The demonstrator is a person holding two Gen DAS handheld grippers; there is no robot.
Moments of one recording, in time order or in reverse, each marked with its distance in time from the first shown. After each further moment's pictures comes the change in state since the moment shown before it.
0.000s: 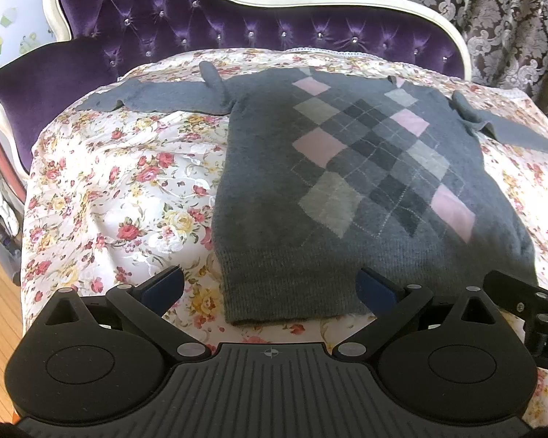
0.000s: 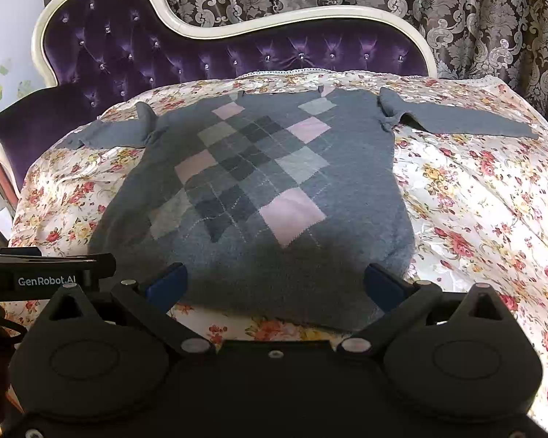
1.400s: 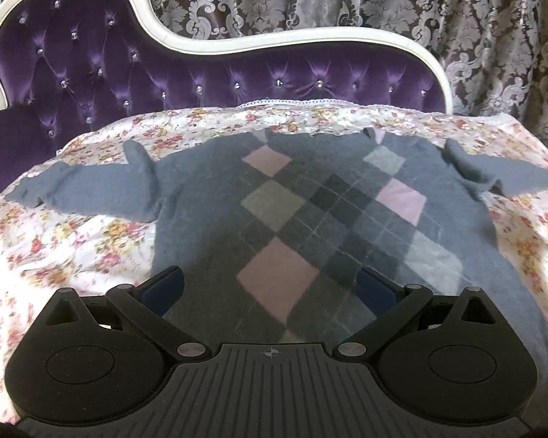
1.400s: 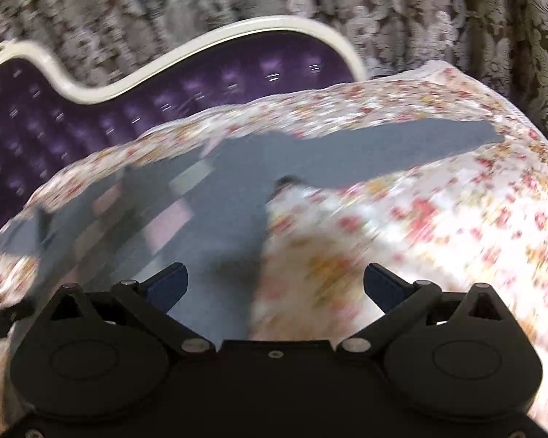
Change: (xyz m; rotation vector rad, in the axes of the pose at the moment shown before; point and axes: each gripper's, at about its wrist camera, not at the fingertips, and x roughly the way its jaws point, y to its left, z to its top) left arm 0.095 -0.037 0.093 0.086 -0.168 -0.090; right arm 0.088 -0.188 0.104 0.226 -0.039 -0.082
